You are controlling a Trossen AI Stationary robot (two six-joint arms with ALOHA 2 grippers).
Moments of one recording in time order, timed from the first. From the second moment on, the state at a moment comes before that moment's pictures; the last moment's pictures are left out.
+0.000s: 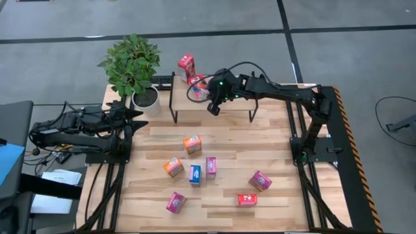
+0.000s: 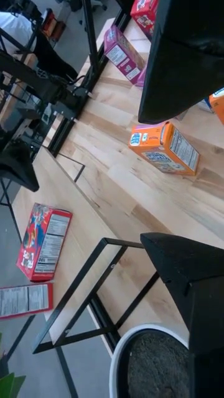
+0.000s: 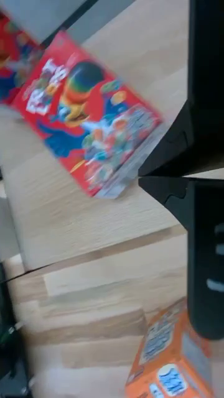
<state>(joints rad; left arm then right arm) -0.01 0.35 0.75 -0.73 -0.43 -0.45 -0.37 1.78 1.58 -0.53 0.02 -0.01</state>
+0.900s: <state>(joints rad) 0.00 0.35 0.75 -0.68 -0.62 -0.62 -0.61 1.82 1.76 -0.55 -0.19 -0.13</state>
